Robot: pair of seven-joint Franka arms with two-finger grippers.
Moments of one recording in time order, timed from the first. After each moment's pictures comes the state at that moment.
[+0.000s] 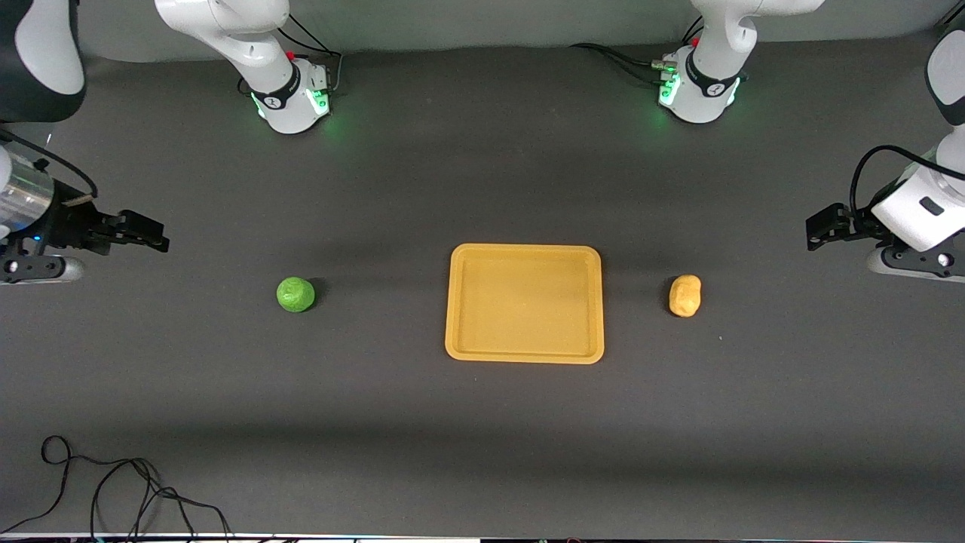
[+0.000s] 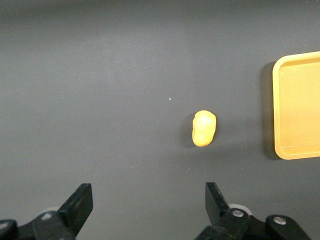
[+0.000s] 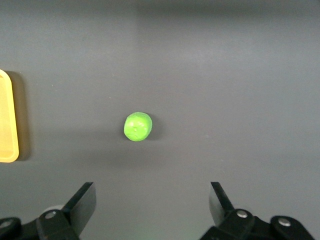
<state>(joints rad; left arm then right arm) -0.11 0.03 0.08 -1.71 0.03 1.74 0.12 0.01 0.03 0.01 -1.69 0.02 1.67 0.02</state>
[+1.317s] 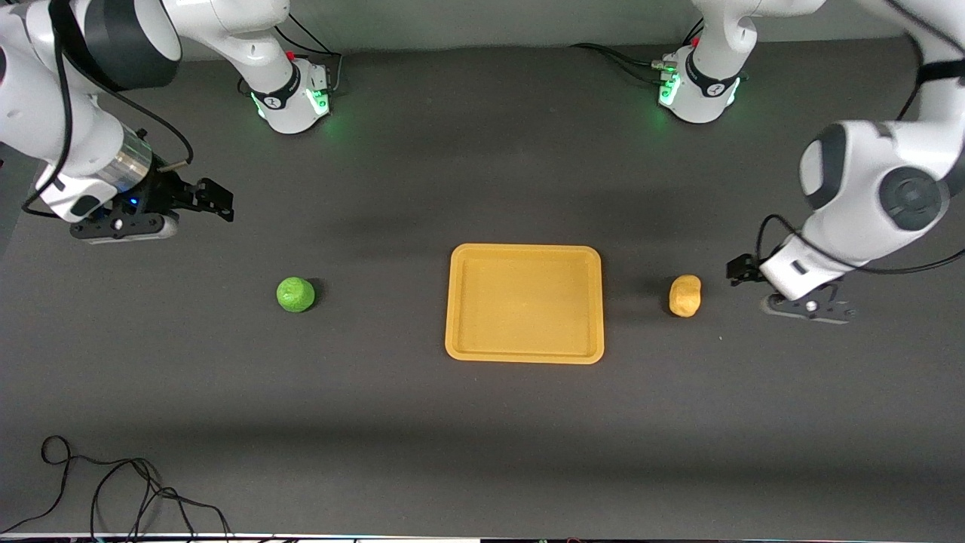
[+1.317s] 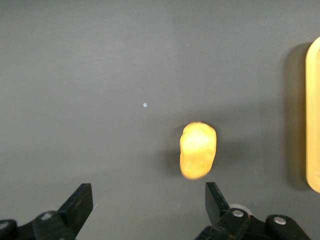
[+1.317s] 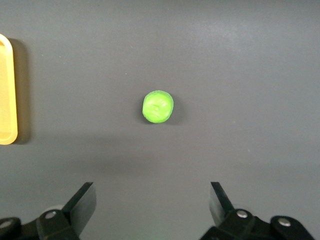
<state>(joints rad) -0.18 0.20 0.07 -2.05 0.01 2.21 0.07 0.10 -0.13 0.02 -2.03 0.02 1.85 0.08</state>
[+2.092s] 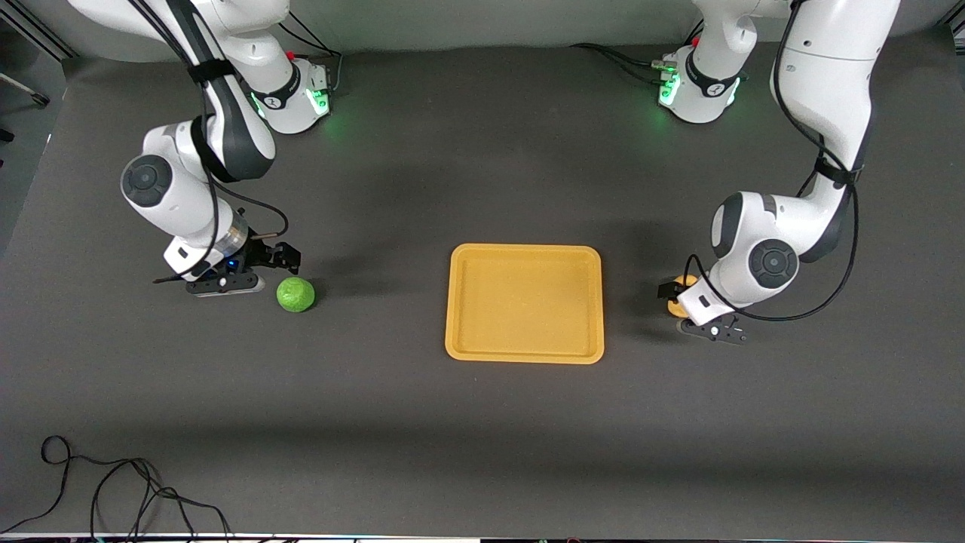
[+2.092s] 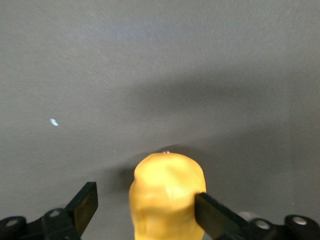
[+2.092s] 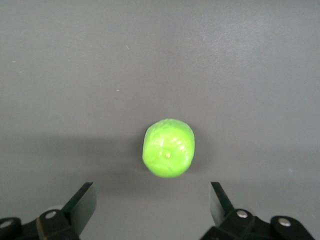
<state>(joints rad) -0.20 0.48 0.02 -2.07 -0.02 2.43 0.07 0.15 0.10 0.01 -2.33 0.02 2.47 0.10</state>
